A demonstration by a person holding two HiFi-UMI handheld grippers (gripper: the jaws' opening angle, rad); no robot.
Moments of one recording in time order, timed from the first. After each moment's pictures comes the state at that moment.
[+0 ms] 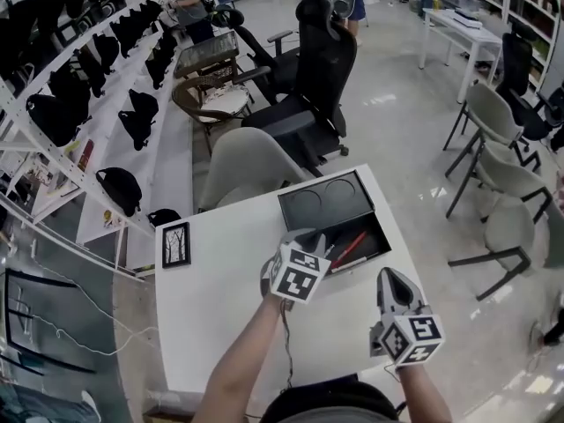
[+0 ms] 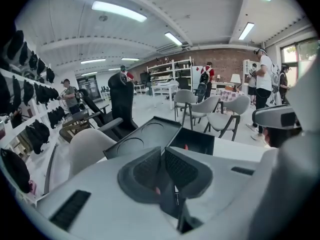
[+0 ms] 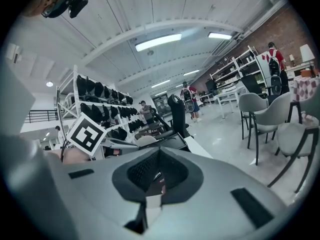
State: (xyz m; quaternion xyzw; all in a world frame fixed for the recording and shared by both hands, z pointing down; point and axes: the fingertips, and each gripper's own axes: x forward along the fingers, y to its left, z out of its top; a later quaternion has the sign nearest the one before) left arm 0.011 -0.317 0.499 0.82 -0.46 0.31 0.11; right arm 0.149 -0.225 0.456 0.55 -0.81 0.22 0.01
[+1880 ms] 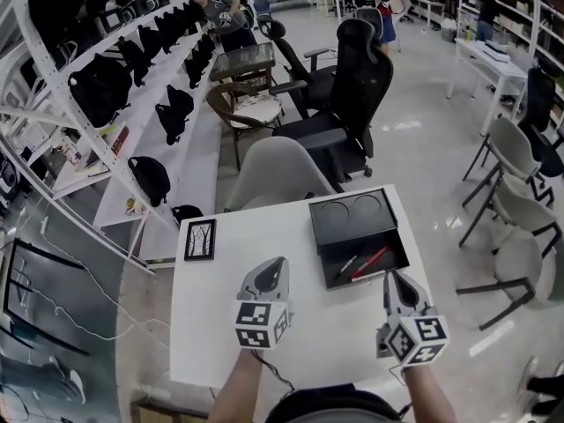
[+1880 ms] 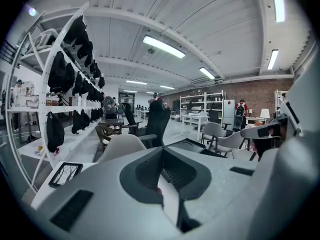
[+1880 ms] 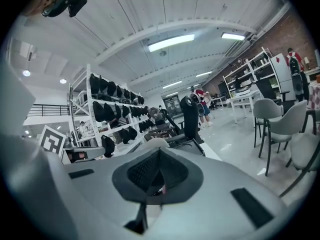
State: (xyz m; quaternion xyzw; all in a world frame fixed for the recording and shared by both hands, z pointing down) left arm -0.123 -0.230 0.433 0.76 -0.63 0.10 0.10; right arm 0.107 -0.233 0.430 0.50 -0.85 0.19 0.01
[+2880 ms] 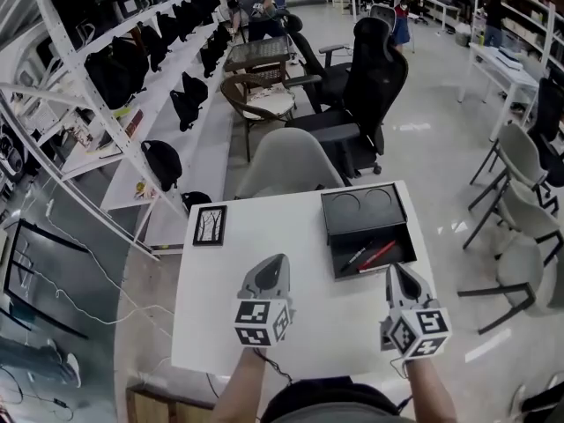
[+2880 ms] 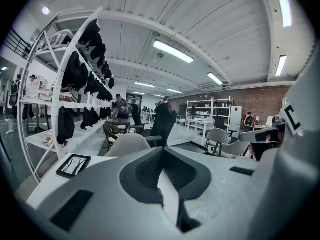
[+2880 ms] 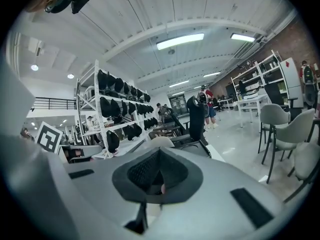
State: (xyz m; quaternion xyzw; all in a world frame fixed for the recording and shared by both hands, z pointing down) left arm -0.140 -0.201 0.432 0.74 -0.66 0.06 0.12; right arm 0.092 -0.227 0.426 0.47 -0.87 0.16 0.03
